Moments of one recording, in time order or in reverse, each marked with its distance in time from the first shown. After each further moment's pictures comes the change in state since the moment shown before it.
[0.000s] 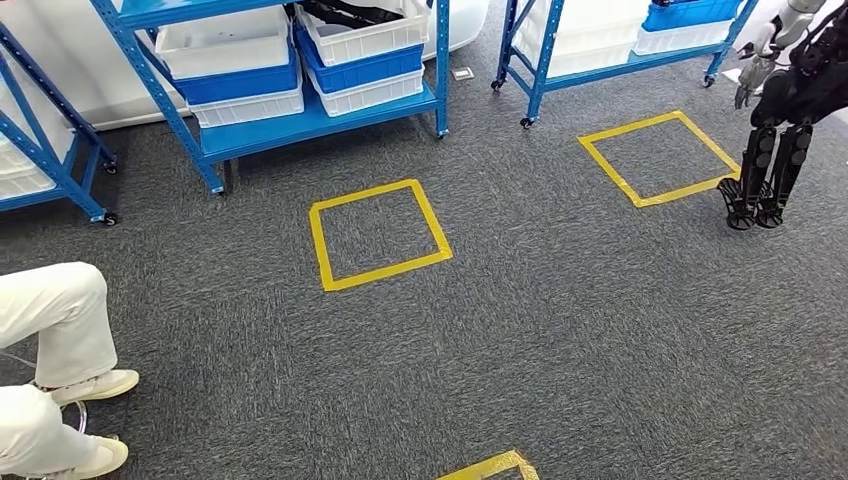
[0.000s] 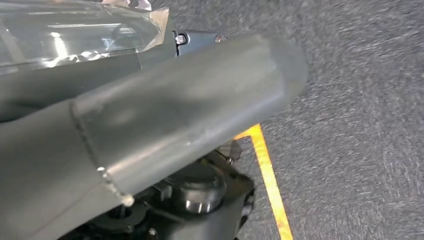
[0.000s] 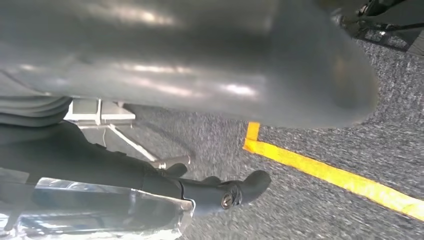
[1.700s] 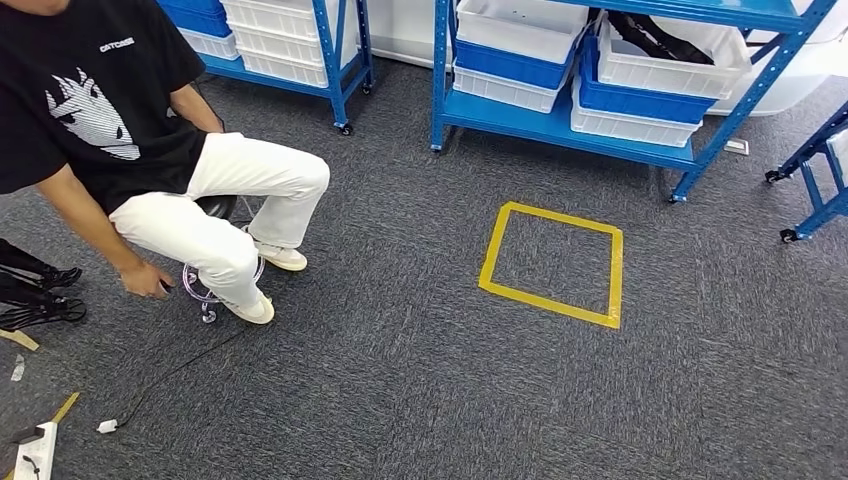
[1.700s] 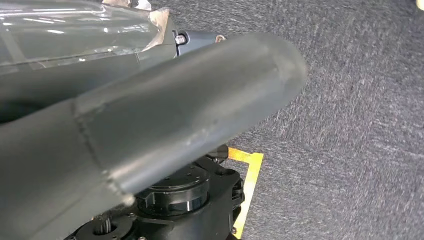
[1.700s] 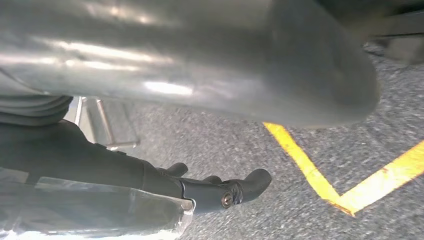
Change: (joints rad) left arm -0.049 0.004 0.070 0.015 -0.047 -0.146 -0.053; right arm 0.019 0.019 -0.062 0.008 -0.024 -0.024 -0.025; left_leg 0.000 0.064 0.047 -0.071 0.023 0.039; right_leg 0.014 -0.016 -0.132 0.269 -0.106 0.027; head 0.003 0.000
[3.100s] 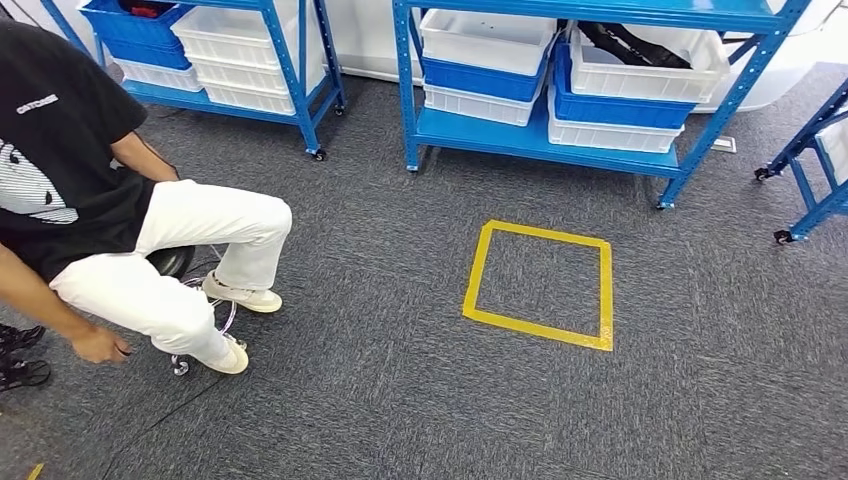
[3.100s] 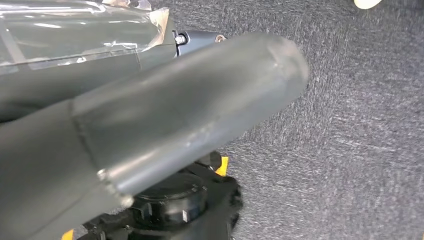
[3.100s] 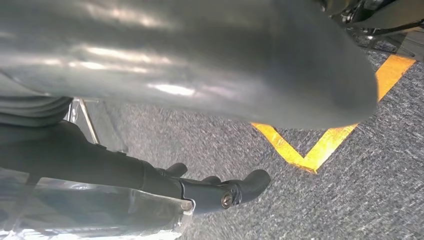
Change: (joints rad) left arm -0.021 0.002 0.032 0.020 -0.047 0.016 -0.010; right arm -0.004 0.008 -0.038 -0.001 -0.015 -0.030 -0.020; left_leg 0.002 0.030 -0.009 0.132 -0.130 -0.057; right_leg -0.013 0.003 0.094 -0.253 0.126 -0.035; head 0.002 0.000
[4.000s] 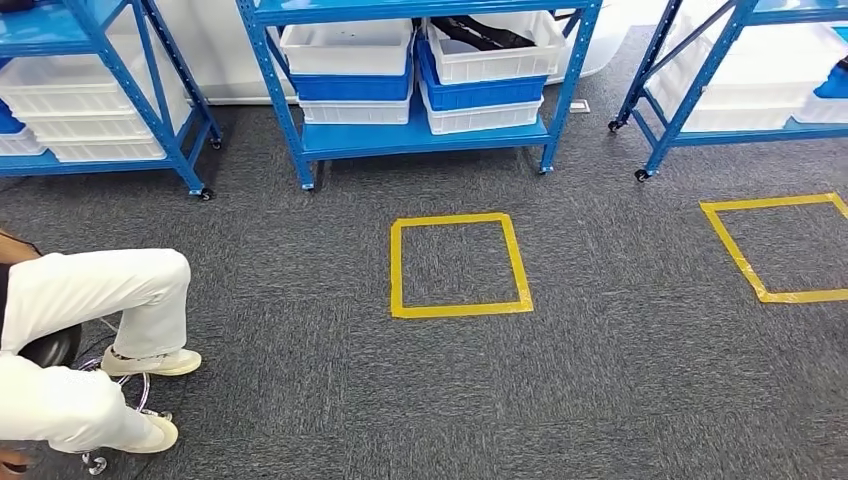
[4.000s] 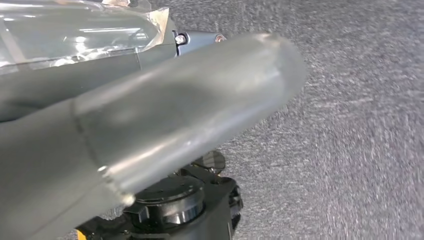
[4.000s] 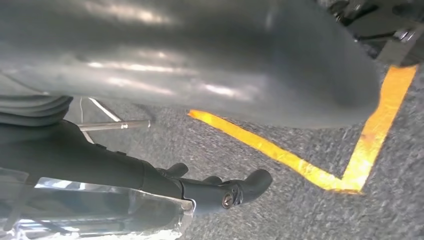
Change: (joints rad) left arm 0.010 -0.002 -0.007 -0.003 0.007 0.020 -0.001; right arm -0.006 -0.002 0.000 0.000 0.006 -0.005 -0.009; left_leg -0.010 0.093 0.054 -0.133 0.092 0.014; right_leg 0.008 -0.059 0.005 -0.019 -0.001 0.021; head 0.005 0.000
